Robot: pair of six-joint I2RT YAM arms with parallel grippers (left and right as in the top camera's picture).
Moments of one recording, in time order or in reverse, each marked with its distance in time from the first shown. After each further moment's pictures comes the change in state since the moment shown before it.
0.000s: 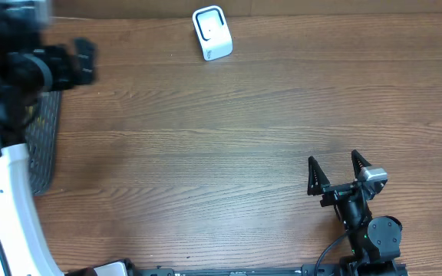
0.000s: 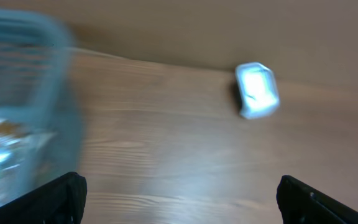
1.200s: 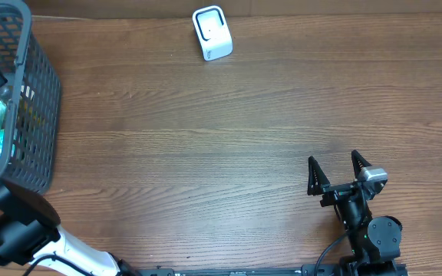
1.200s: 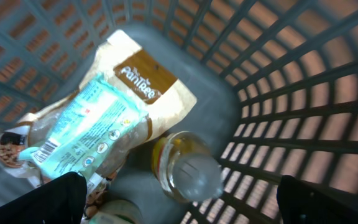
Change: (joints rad) left arm 0.414 0.481 0.005 0.184 -0.037 -0.056; right arm 0.000 0.000 0.000 0.000 0.000 0.000
